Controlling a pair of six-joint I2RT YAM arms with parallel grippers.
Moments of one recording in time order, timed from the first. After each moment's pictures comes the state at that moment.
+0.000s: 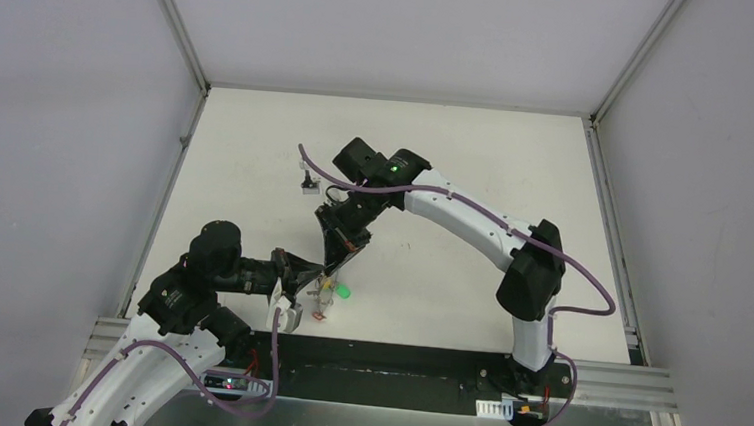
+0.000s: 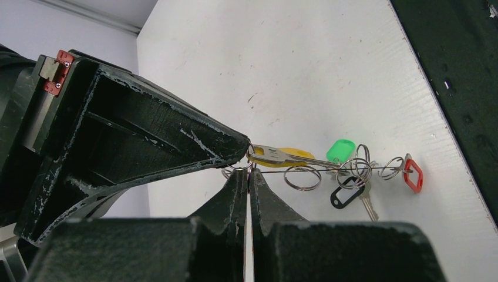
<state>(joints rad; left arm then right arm) -0.56 0.40 0.62 -0.67 0.82 1.20 0.99 1.94 1.87 -1.09 -0.83 0.24</state>
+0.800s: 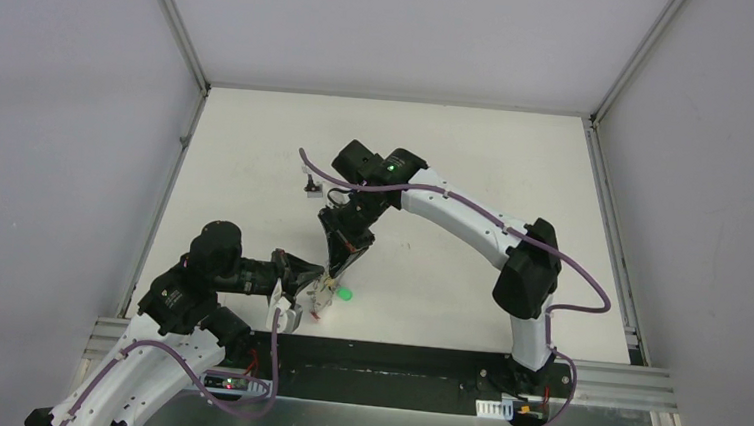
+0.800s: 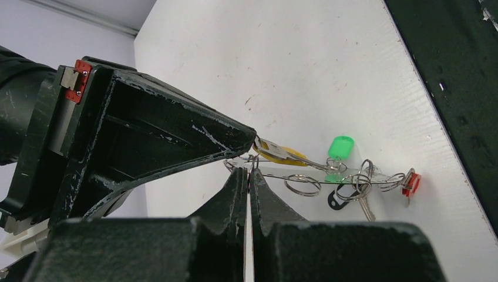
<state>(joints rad) -0.56 0.40 0.62 -0.68 0.82 1.20 0.99 1.96 1.89 -1.16 -0.76 0.26</state>
